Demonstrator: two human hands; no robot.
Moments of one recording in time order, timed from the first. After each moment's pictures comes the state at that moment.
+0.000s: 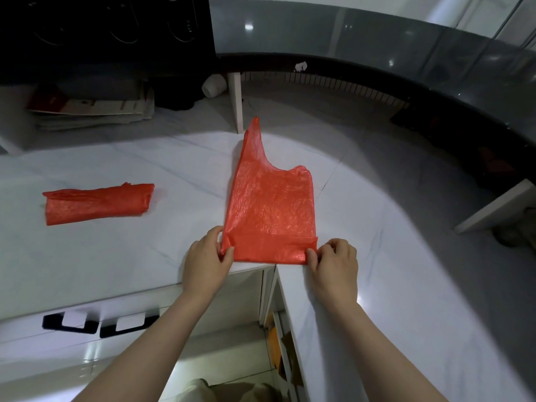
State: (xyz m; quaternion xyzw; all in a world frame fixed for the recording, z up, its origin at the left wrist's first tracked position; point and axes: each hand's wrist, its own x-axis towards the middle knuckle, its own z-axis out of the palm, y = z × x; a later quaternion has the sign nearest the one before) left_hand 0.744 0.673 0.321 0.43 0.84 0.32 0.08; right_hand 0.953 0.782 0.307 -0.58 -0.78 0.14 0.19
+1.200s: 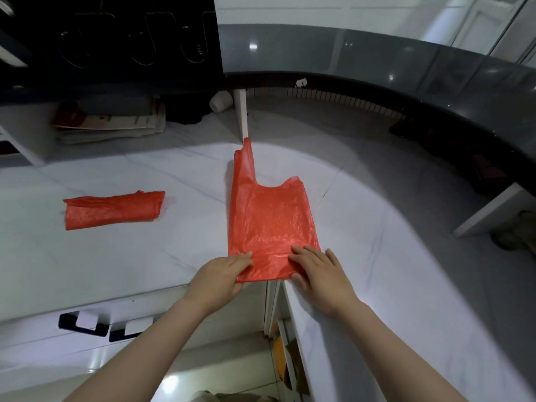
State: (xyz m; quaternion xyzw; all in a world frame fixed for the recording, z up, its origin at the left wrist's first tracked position) left_hand 0.743 0.650 0.325 0.68 0.71 0.18 0.07; right_hand 0.963 0.779 0.319 -0.33 -0.93 0.15 0.05
